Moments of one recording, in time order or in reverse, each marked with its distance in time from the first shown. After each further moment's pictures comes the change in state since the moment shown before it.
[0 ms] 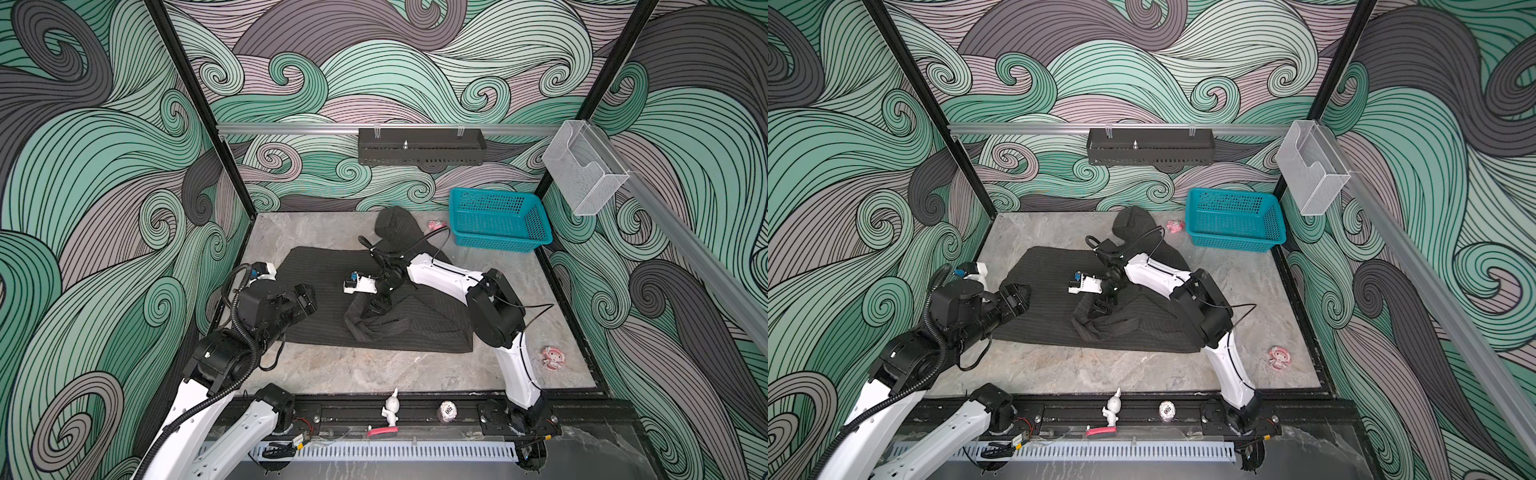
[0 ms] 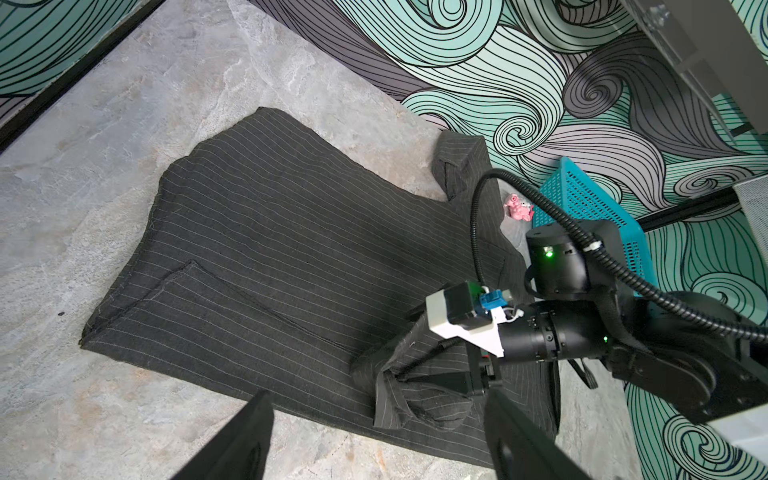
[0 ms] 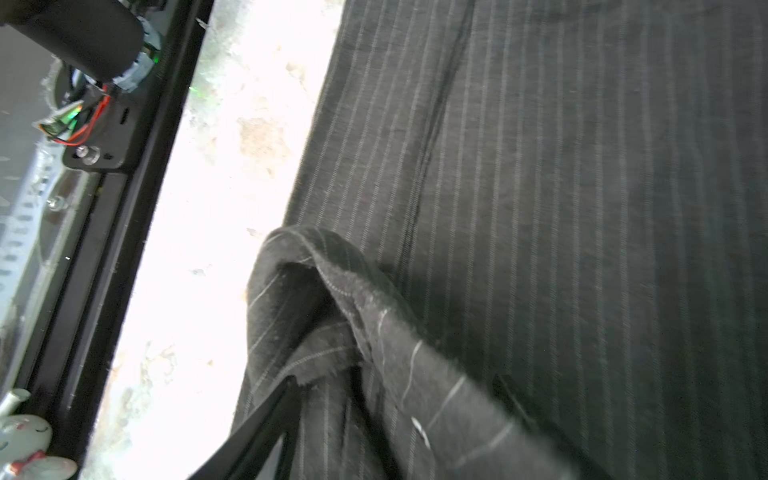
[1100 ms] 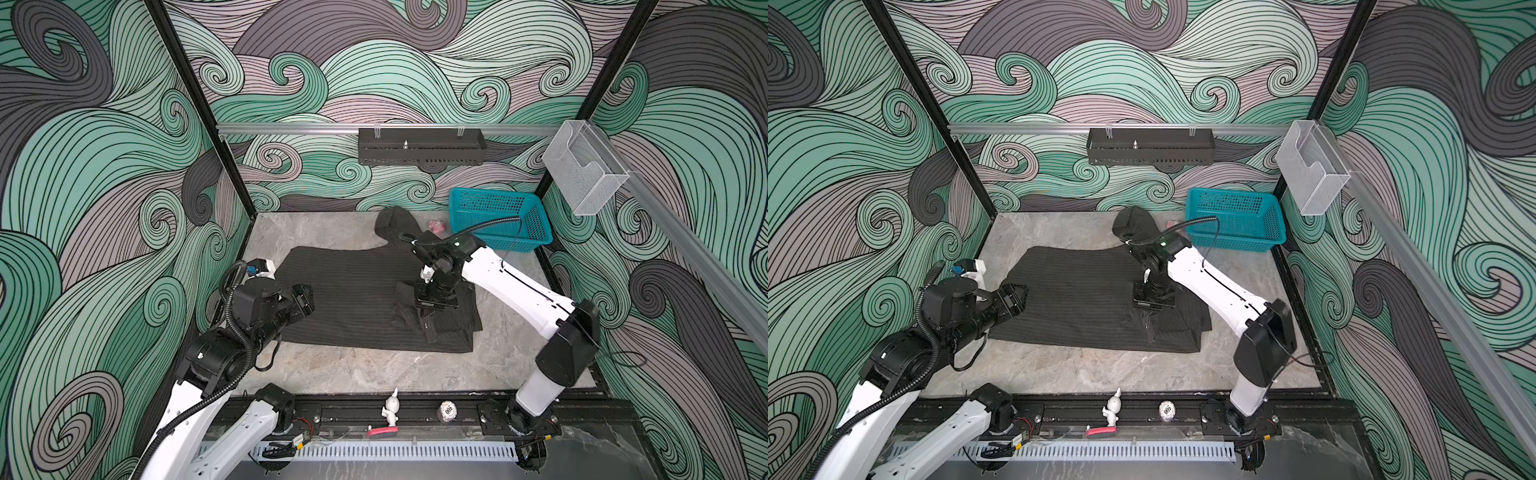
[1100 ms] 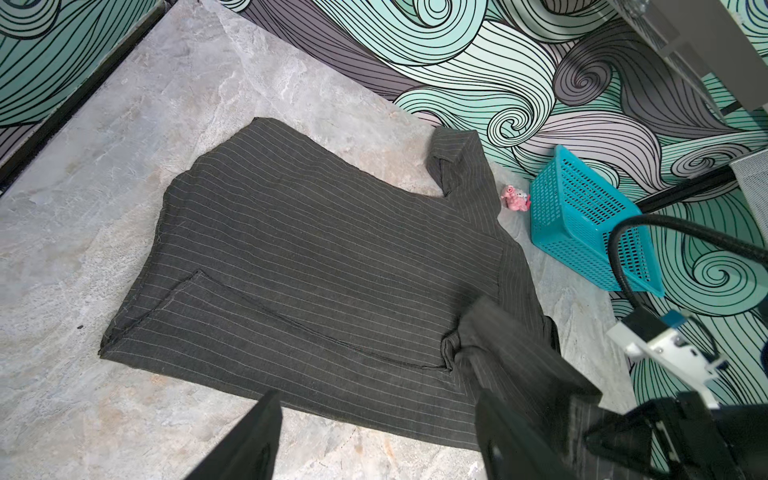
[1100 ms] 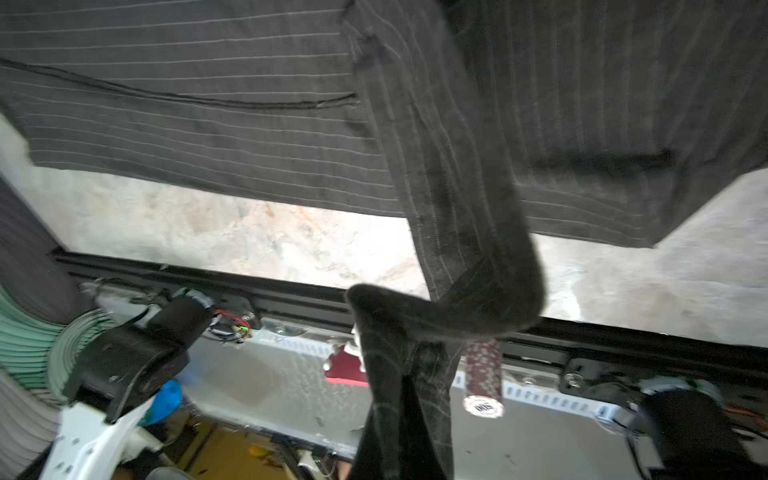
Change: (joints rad) left arm 0.011 0.014 0.061 -0.045 0.019 0.079; right arm -0.062 -0.545 -0.202 -0.548 0.284 1.625
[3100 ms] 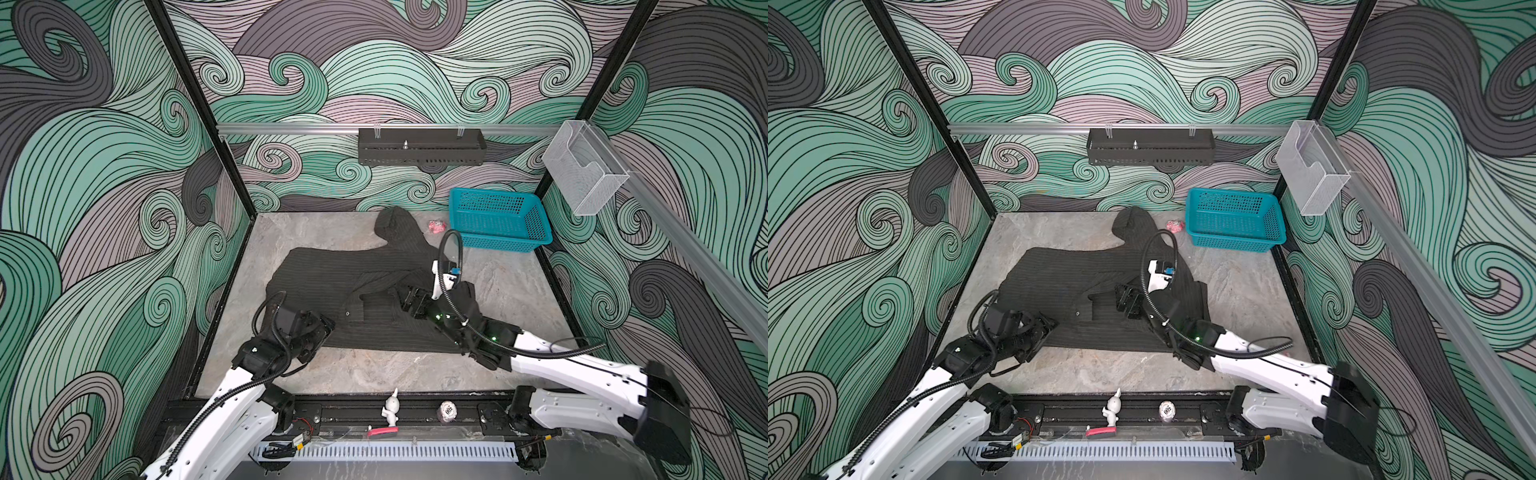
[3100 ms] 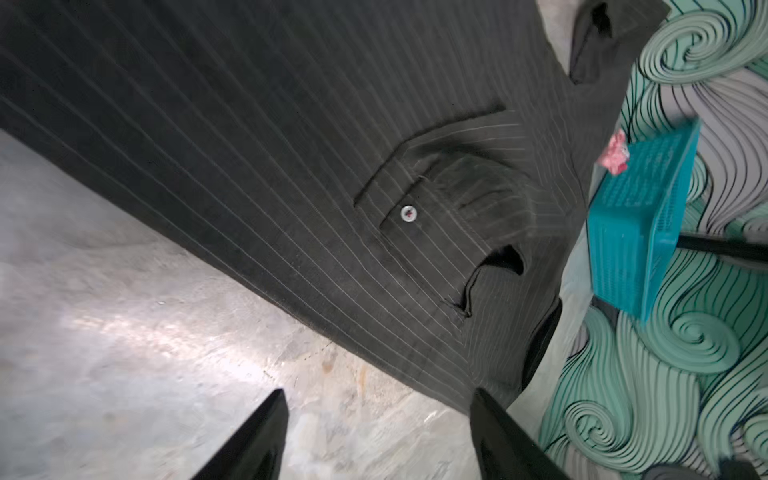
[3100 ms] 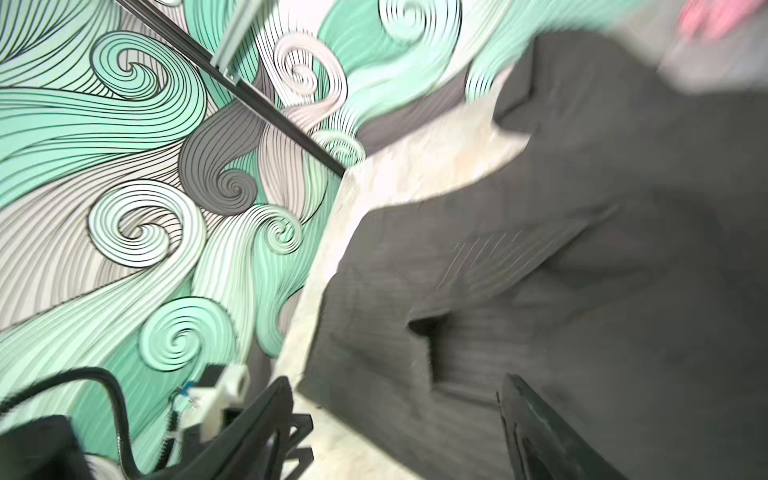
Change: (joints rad) left arm -0.048 -0.048 -0.605 0.332 0.274 -0.649; right arm 0.272 -0.560 -0.760 1.306 0.747 -0.022
